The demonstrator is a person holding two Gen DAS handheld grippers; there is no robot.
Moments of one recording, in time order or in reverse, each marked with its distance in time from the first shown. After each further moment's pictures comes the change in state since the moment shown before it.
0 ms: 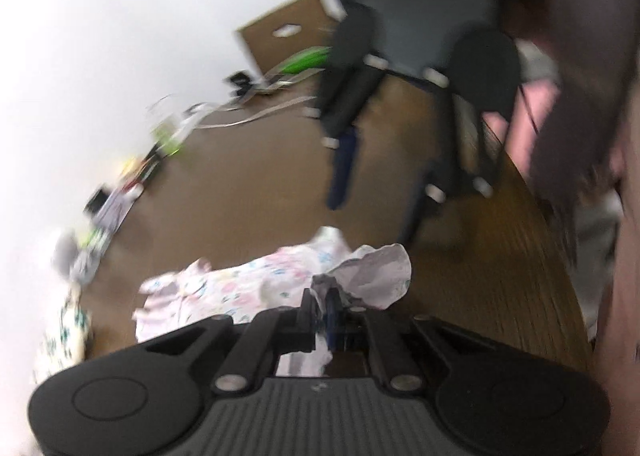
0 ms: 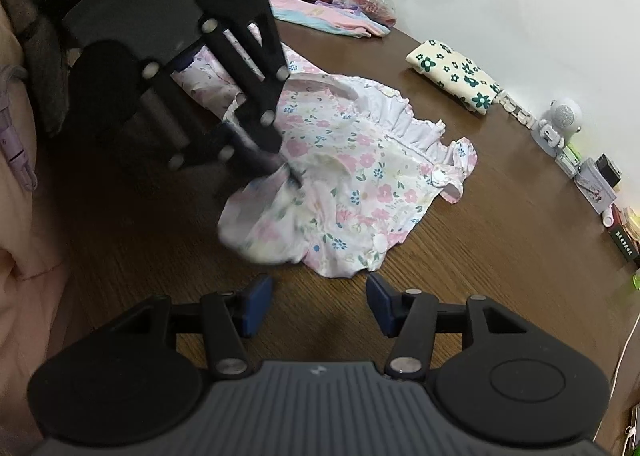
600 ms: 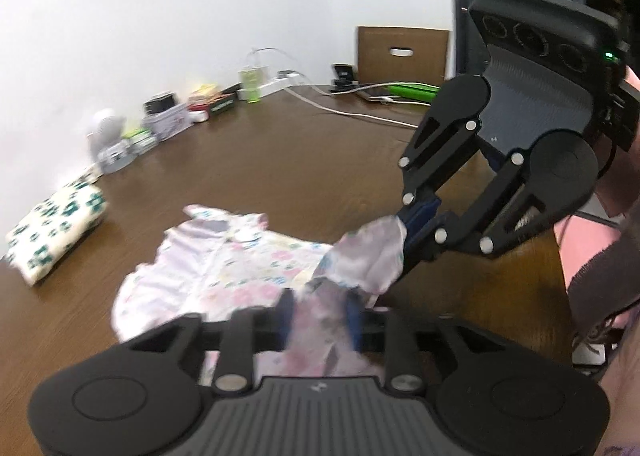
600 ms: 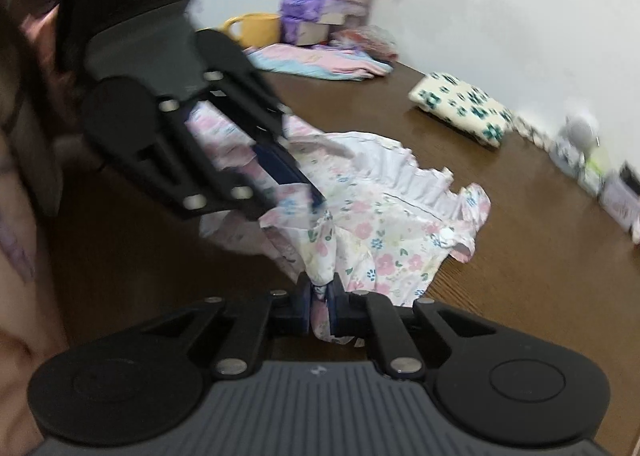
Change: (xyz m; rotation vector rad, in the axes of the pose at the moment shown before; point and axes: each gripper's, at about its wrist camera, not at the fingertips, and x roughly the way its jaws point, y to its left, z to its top) left arm -0.017 0.060 -0.014 -0.412 -0.019 0.039; right arm 0.019 -0.035 0.031 0.122 -0.121 0.106
